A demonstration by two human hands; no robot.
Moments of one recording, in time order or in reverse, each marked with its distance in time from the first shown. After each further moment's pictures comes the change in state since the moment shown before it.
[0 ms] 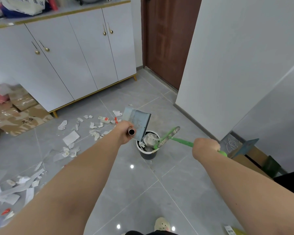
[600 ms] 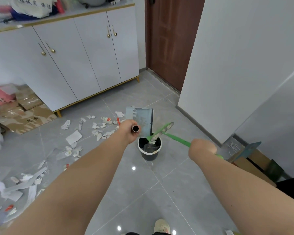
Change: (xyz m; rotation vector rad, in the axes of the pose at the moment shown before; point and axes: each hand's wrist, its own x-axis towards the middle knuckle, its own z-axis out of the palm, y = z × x) left_hand -0.012 -0.006 0.016 -0.225 -0.038 0.024; right_hand 0.000 -0.002 0.008 0.121 0.040 -0.029
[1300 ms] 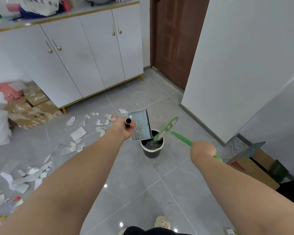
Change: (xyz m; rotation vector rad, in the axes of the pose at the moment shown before) left_hand -0.003 0.005 -0.020 -0.217 0.016 -0.013; right_hand 0.002 0.003 0.024 -0.099 0.000 -0.038
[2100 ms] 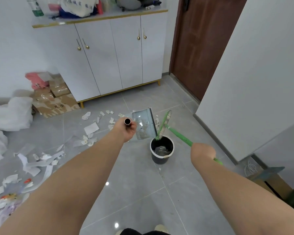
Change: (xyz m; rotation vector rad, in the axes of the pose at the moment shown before) left_hand -0.013 0.035 -0.043 -0.062 0.020 0.098; right_hand 0.001 -0.043 -0.028 -0.024 0.108 -0.128
